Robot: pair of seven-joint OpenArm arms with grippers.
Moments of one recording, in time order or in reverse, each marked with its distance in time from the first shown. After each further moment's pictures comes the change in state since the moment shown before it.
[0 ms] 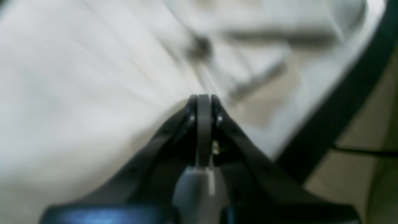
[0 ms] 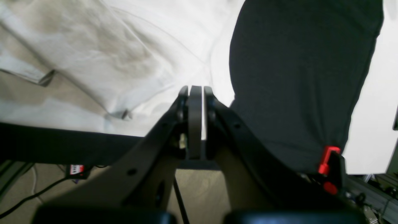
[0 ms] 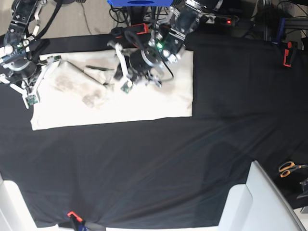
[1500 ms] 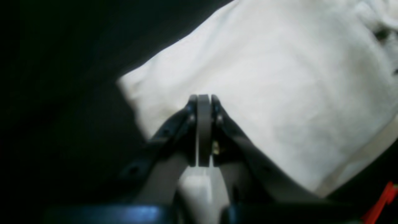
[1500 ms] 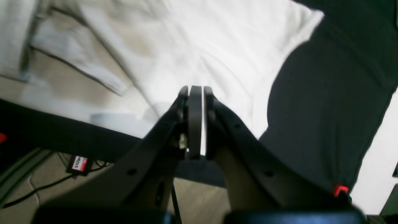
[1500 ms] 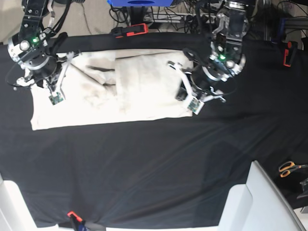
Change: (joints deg) left arm 4.0 -7.6 -21.9 11.8 -0.1 -8.4 2.7; right arm -3.2 -0.2 -11.1 3.7 -0.2 0.0 -0.2
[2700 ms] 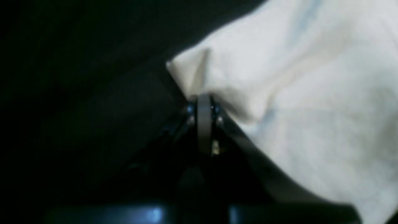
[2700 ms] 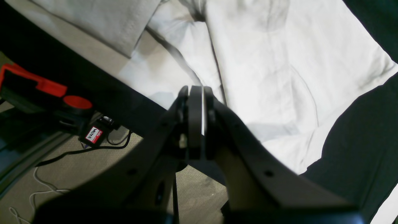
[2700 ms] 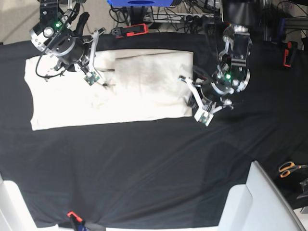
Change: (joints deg) left arm -10.7 -2.1 -3.6 -15.2 0.2 0.3 2.0; right arm -5.9 3.0 -14.9 0.1 -0.2 -0.4 0.2
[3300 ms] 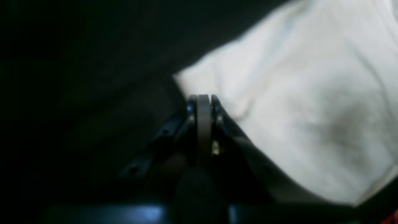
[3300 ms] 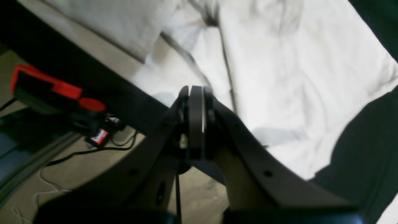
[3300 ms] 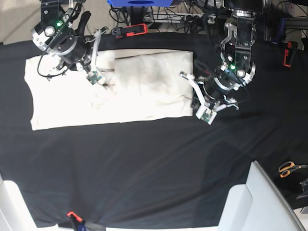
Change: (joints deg) left arm 7.8 0.4 -0.7 16.6 0.0 0.1 5.2; right arm 0.0 -0.2 -0.1 0.0 0.1 0.0 0.2
